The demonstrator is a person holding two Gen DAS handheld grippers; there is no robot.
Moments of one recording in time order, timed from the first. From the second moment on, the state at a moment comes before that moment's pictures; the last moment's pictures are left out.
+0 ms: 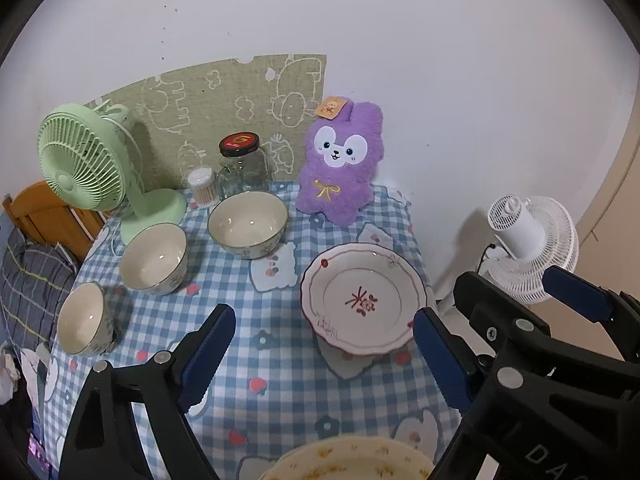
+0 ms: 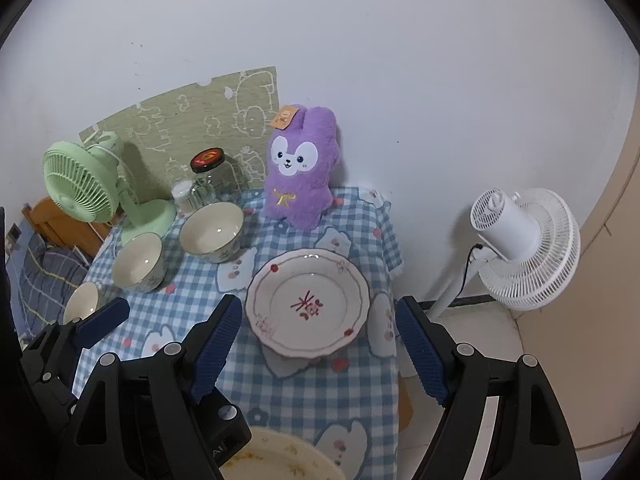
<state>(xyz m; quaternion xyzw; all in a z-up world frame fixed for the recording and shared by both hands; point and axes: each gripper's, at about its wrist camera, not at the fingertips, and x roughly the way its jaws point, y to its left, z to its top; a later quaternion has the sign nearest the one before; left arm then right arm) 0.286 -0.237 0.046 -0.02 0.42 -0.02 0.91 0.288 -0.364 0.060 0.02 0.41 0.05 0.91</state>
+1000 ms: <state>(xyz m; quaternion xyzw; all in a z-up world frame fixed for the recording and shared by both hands) 0.393 -0.268 -0.058 0.00 0.45 0.00 0.89 0.403 -0.390 -0.052 0.03 0.45 0.04 0.89</state>
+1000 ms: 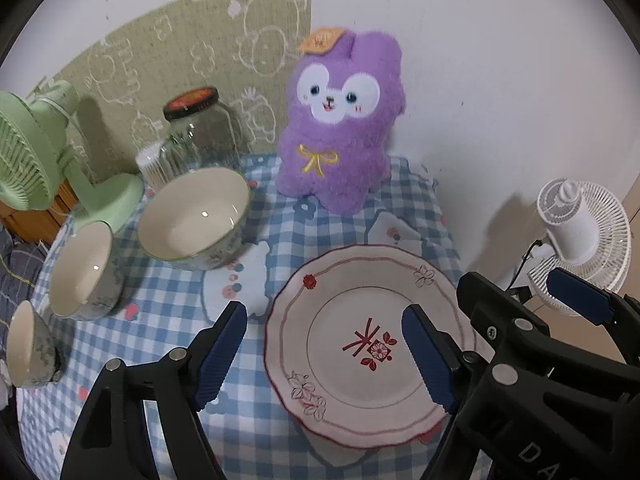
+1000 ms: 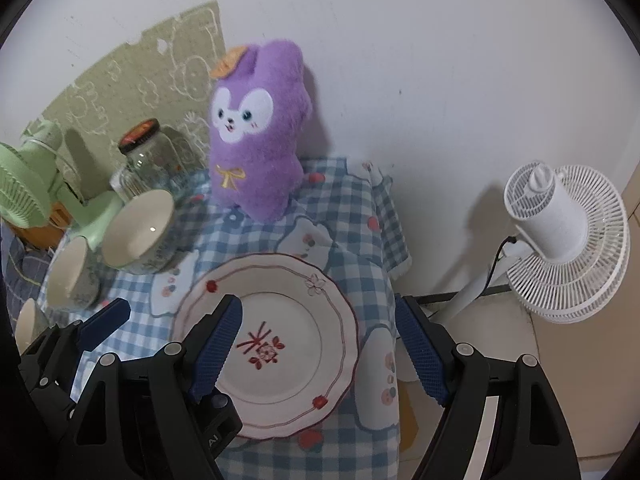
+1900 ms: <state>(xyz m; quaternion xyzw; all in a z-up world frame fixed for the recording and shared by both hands) 0.420 -0.267 -0.111 0.02 0.49 0.01 0.87 0.442 -0.385 -0.122 0.04 0.51 0.04 0.86</state>
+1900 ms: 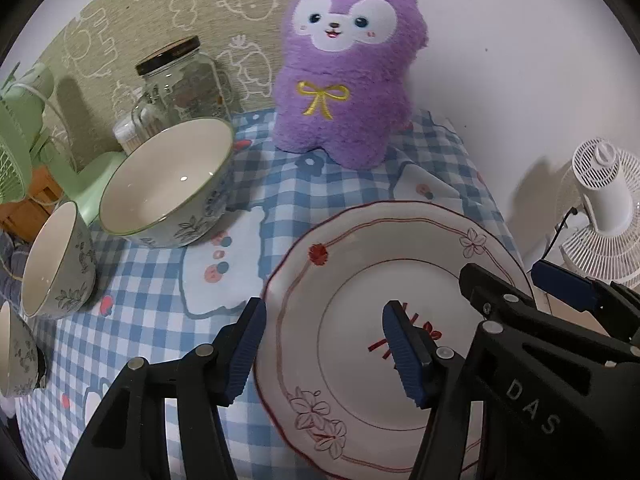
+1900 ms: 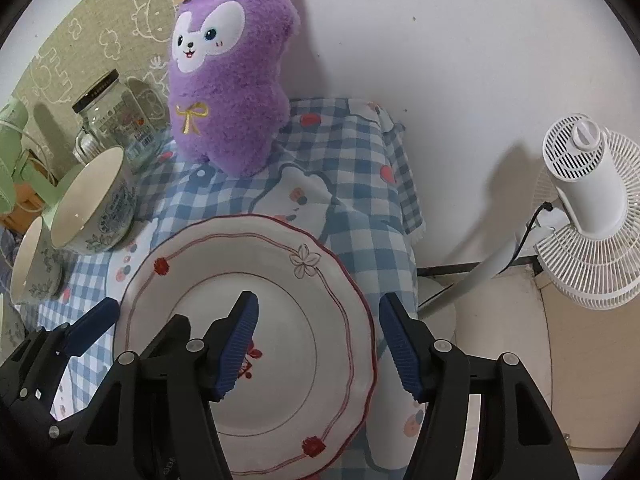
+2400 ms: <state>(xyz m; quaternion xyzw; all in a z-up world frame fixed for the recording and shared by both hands) 0.425 -0.258 -0.130 0.02 0.50 0.02 0.86 0.443 -0.388 -0.138 0.04 0.53 0.03 0.84</state>
